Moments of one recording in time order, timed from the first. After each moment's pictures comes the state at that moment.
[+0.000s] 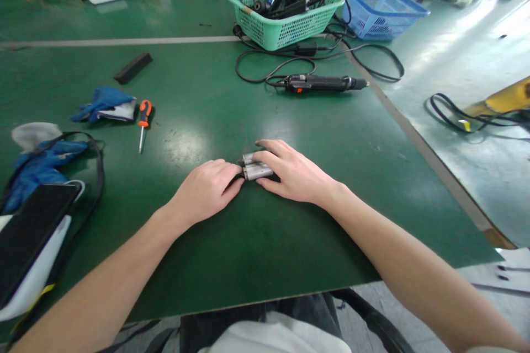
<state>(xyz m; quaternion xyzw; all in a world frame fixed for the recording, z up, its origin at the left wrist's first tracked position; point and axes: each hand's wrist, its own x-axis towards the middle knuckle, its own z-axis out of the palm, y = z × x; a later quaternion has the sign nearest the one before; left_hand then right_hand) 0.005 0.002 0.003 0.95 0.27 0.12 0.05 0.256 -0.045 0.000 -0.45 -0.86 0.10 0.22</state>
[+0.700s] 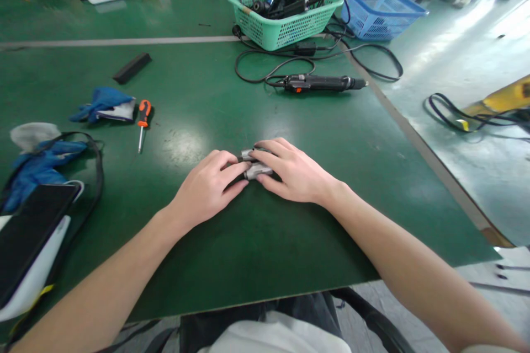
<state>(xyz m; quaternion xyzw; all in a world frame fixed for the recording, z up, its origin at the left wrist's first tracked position) 0.005 -0.001 0.003 0.95 0.27 0.17 0.06 0.257 -0.044 0.005 -0.44 -0.86 0.09 0.23</state>
